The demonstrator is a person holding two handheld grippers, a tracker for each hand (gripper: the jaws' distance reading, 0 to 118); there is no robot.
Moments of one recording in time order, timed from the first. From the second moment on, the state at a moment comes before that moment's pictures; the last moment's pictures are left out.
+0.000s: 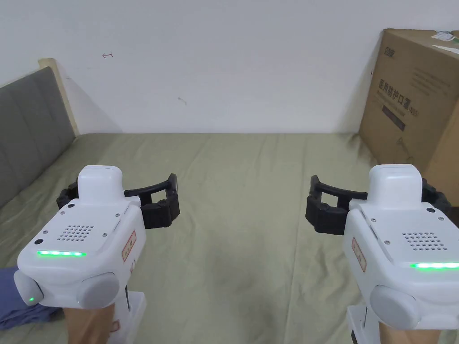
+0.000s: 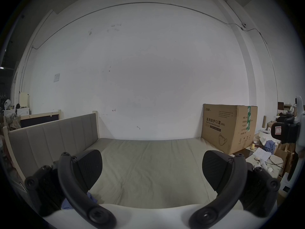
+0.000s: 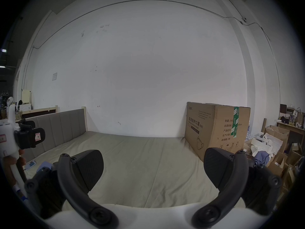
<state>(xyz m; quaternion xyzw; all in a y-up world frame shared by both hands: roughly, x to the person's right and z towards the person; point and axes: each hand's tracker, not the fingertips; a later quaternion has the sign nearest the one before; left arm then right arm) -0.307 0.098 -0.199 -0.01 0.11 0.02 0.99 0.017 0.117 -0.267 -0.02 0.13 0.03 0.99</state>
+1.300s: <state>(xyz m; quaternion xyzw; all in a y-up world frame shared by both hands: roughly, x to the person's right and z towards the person) -0.312 0.100 -0.192 -0.01 0.12 0.01 0.99 0.016 0.120 -0.266 0.00 0.13 0.03 0.99</state>
